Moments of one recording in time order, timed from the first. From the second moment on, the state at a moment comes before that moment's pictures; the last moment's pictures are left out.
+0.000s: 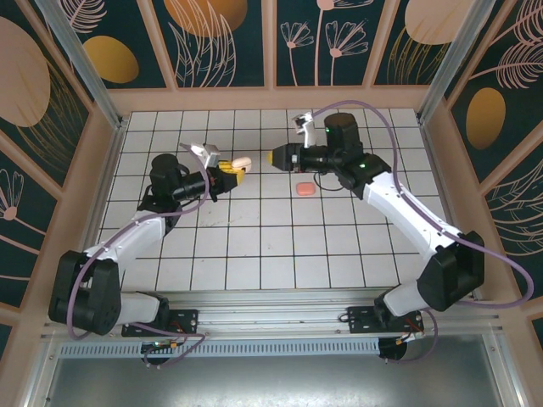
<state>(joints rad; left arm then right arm) -0.27 1.33 0.73 0.44 0.84 -0.20 0.52 1.44 1.28 -0.26 -0.61 0.53</state>
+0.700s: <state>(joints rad) -0.29 1.69 0.91 0.15 0.67 -0.64 0.47 1.50 1.26 -0.28 -0.40 0.66</state>
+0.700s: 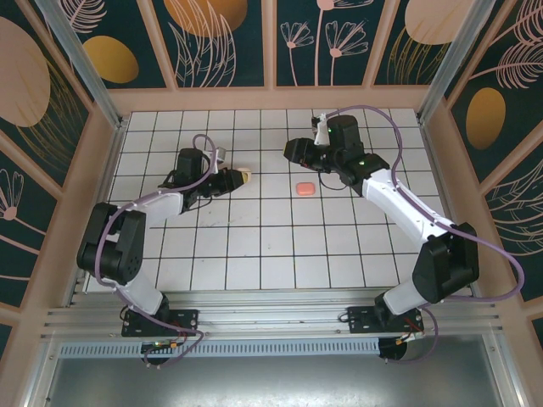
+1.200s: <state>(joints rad) -0.34 1.92 1.09 0.00 0.65 -0.69 0.47 1.53 1.25 -0.30 -0.39 0.68</state>
